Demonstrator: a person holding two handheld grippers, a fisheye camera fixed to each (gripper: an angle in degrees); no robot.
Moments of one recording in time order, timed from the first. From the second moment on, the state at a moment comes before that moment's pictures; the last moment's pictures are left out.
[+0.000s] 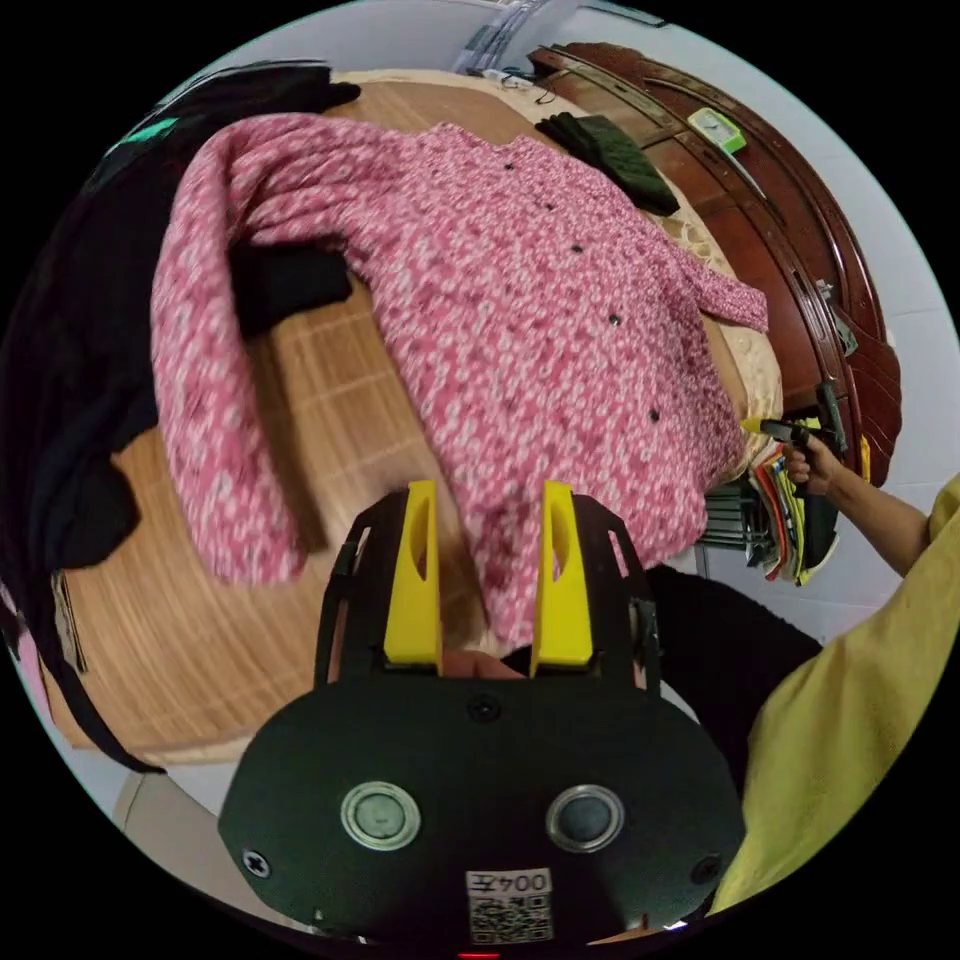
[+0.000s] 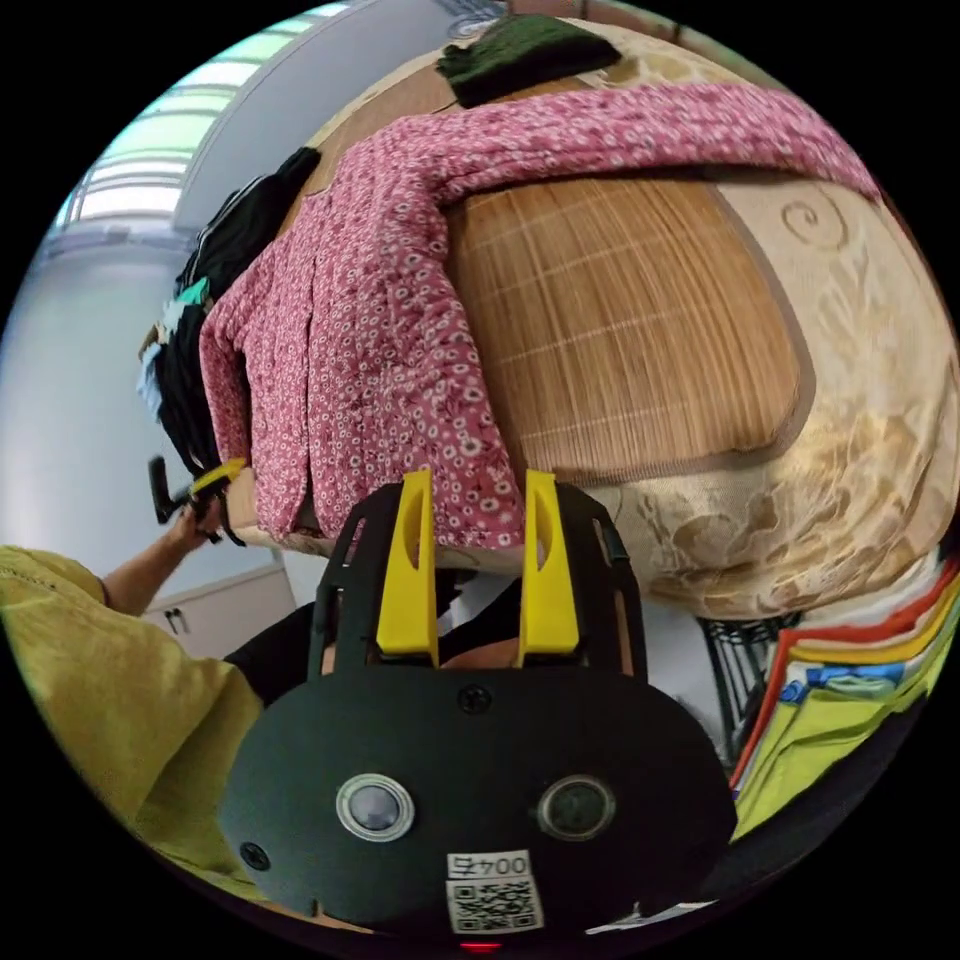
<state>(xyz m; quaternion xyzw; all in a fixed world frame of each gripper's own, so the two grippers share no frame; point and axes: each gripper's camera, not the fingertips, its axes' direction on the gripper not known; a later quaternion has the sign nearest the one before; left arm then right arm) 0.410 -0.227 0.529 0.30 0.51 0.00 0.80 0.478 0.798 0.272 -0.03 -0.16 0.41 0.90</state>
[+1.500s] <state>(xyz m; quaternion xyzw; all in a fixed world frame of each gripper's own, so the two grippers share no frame) 0.564 -0.245 0.289 0.42 0.42 0.21 0.78 0.589 0.737 0.246 0.05 0.00 0.34 0.94</state>
